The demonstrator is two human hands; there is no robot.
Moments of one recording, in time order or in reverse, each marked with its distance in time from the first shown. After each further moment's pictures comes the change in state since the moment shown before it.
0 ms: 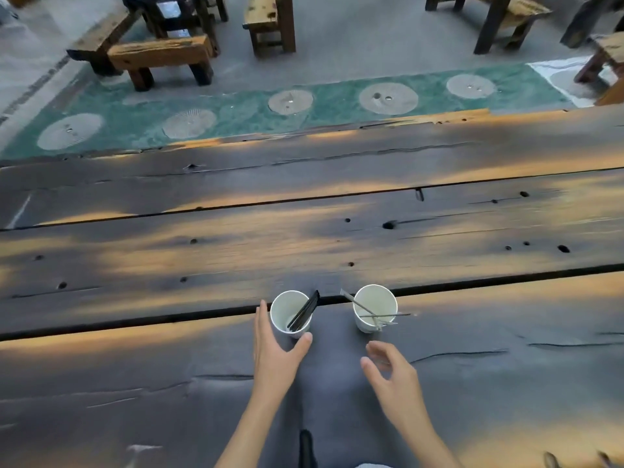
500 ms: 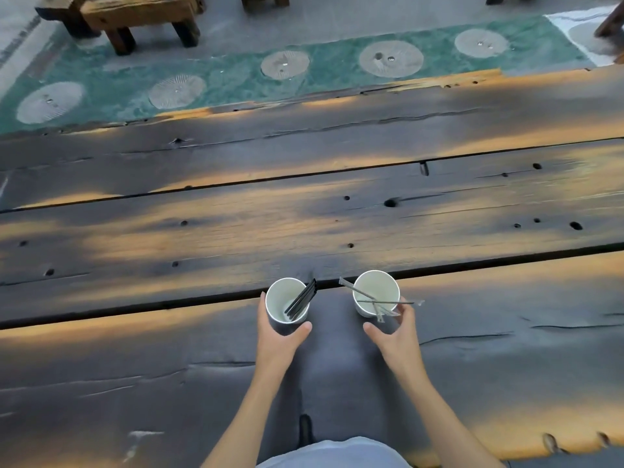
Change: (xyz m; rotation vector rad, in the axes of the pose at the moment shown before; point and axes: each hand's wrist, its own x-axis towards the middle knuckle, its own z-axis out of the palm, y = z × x) left_hand 0.024 -0.019 0.017 -0.208 -0.044 -0.120; right_hand 0.062 0.019 0.004 0.188 0.070 0.176
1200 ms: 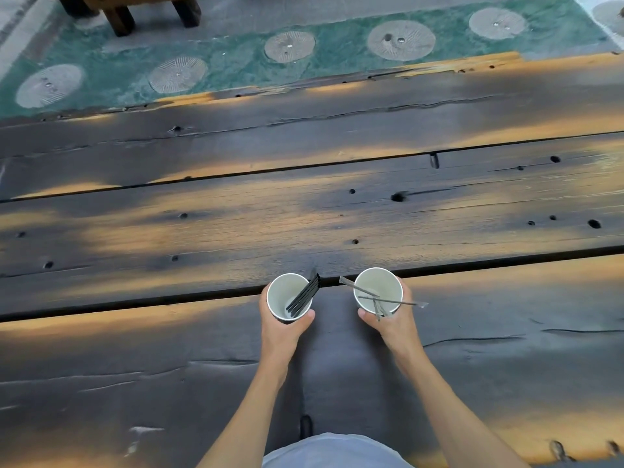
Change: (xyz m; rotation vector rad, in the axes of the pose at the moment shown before) left_hand 0.025 -0.002 0.015 -0.110 0.061 0.042; right_hand 0.035 -0.015 0.010 0.145 -0.128 -0.080
